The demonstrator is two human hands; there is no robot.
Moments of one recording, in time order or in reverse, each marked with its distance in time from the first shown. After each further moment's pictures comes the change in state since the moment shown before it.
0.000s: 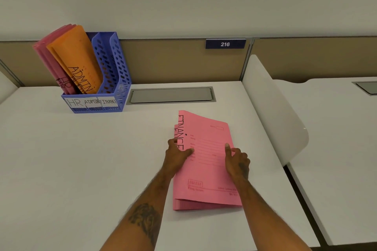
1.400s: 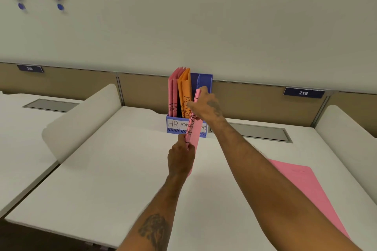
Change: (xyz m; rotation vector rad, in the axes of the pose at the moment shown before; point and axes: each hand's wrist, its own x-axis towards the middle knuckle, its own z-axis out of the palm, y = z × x) left_hand -0.067 -0.008 -0.348 0.416 0.676 0.448; right_hand -0.272 -0.480 0.085 0.042 0.012 -0.824
